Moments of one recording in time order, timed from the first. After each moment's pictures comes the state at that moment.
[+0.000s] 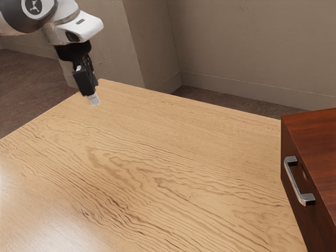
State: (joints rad) arm 0.07 0.11 0.17 -1.20 -0.03 1.40 0.91
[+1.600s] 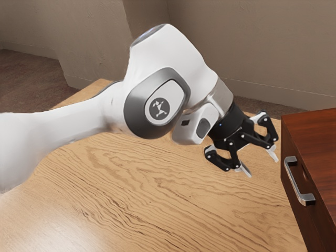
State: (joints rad) arm -0.36 0.07 0.03 -1.67 -0.37 2.13 2.23
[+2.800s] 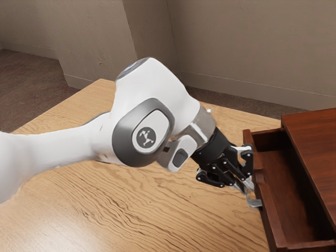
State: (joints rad) arm -0.38 -0.03 0.07 -1.91 -0.44 2.25 2.53
